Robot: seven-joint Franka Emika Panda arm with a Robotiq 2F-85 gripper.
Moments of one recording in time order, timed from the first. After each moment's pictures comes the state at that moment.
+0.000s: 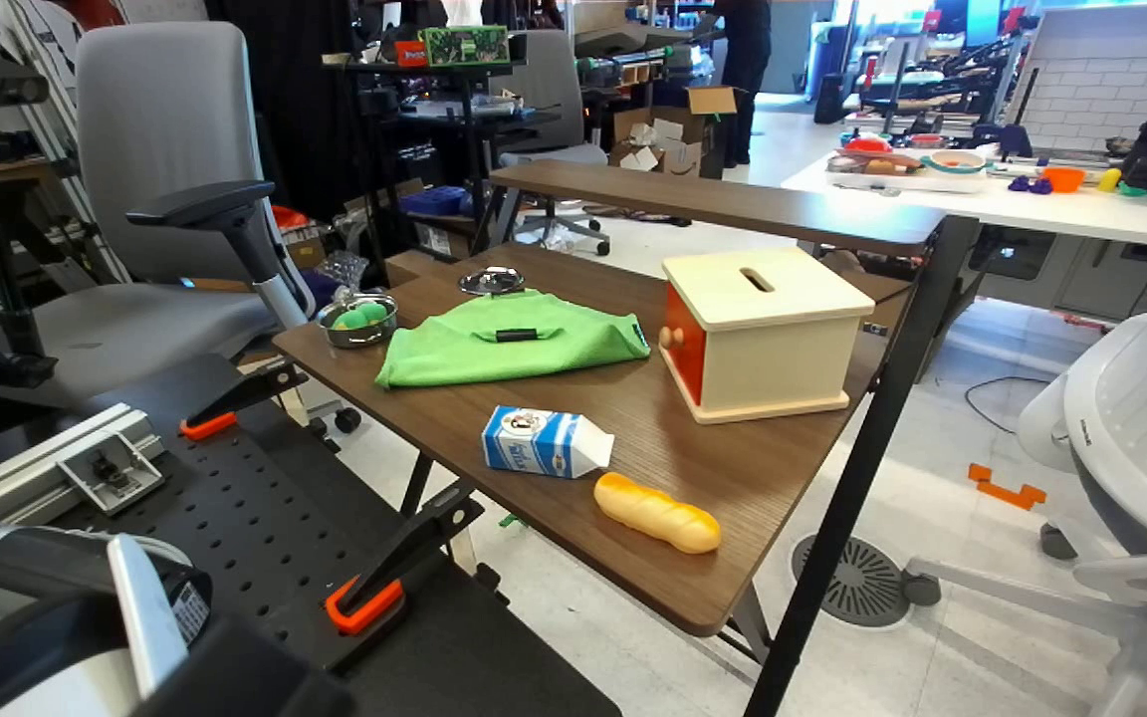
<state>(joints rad) 0.01 -0.76 0.14 -2.52 0.07 1.65 0.35</state>
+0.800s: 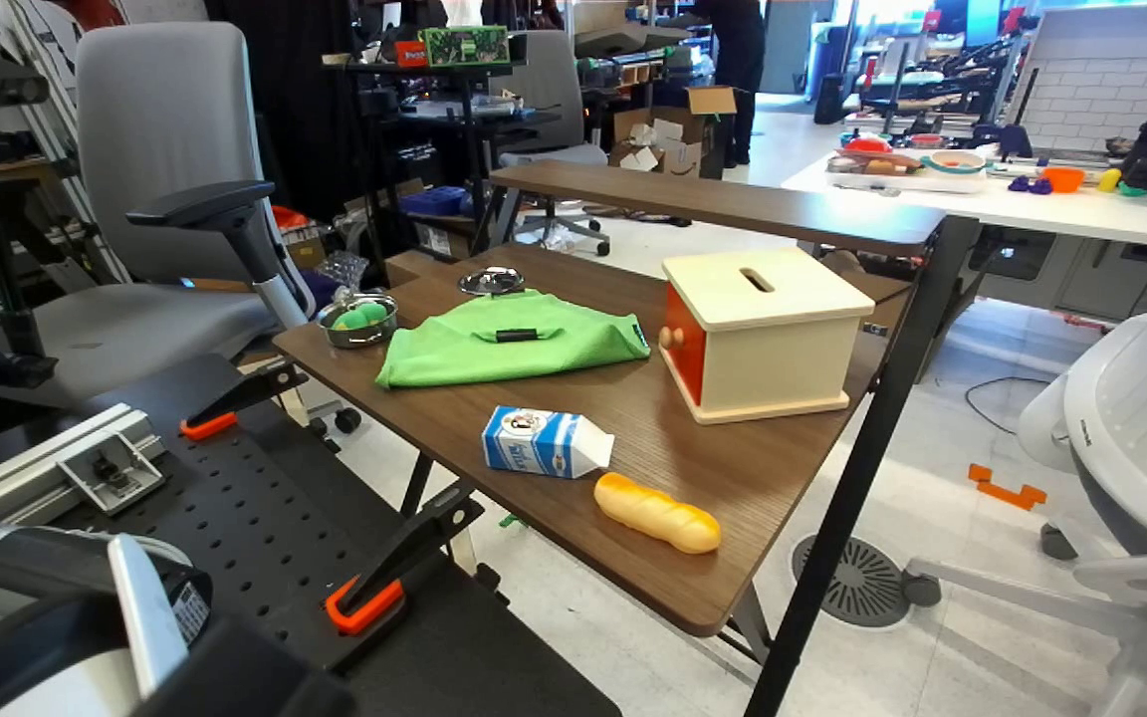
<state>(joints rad) 0.01 -0.75 0.17 -2.52 0.07 1.65 0.35</state>
